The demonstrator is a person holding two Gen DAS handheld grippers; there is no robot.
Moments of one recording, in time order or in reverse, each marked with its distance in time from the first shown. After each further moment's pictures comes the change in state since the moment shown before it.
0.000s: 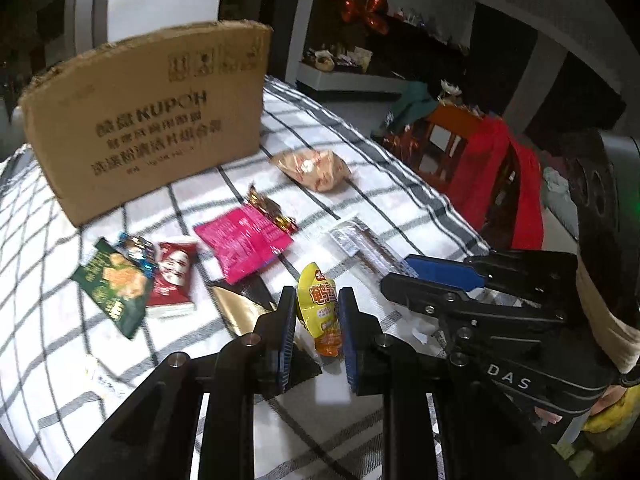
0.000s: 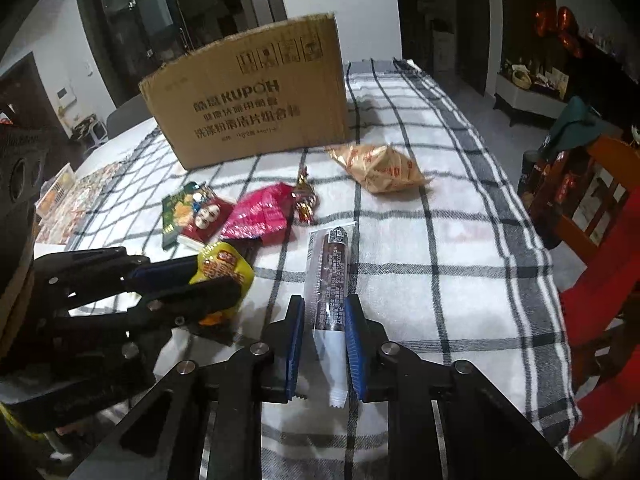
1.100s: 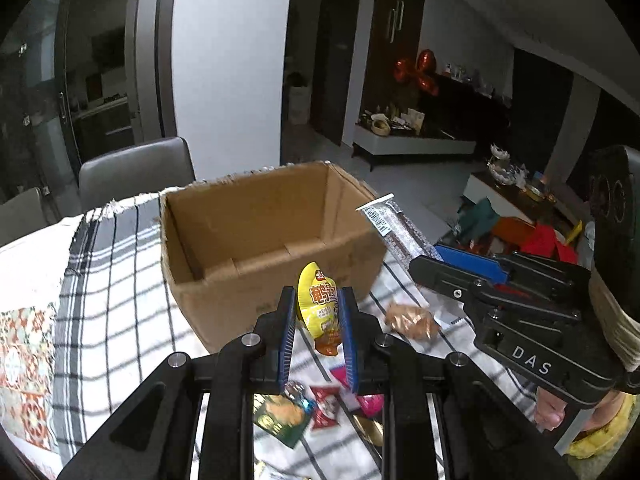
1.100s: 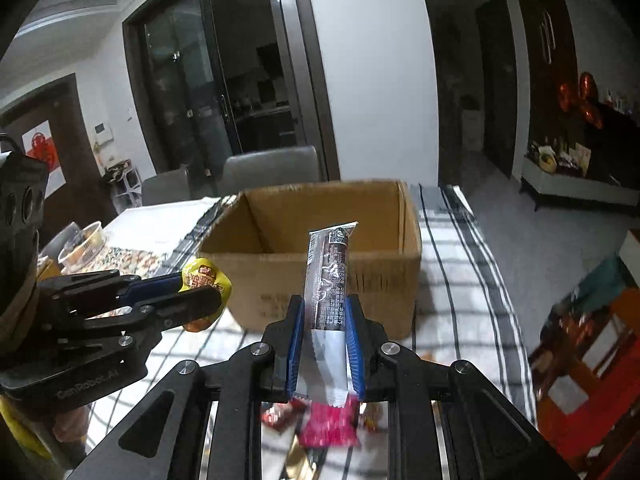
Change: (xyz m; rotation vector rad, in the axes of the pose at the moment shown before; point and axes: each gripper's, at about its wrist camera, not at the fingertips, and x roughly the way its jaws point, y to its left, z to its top) left arm -0.091 0.085 0.119 -0.056 -0.195 0.185; right arm -0.026 0.056 0.164 -0.093 -0.267 0.086
